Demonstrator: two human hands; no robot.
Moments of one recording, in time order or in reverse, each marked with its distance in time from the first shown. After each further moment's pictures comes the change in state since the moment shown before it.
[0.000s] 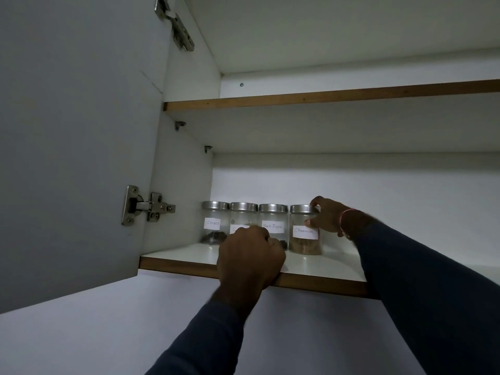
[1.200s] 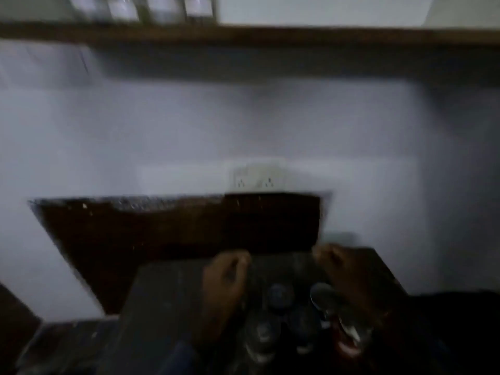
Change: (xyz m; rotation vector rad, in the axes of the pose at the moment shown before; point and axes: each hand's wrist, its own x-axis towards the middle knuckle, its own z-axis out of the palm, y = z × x) left_hand -0.450 -0.001 0.003 -0.626 -0.493 -0.226; right_hand -0.536 0.181 0.155 0.507 0.073 0.448
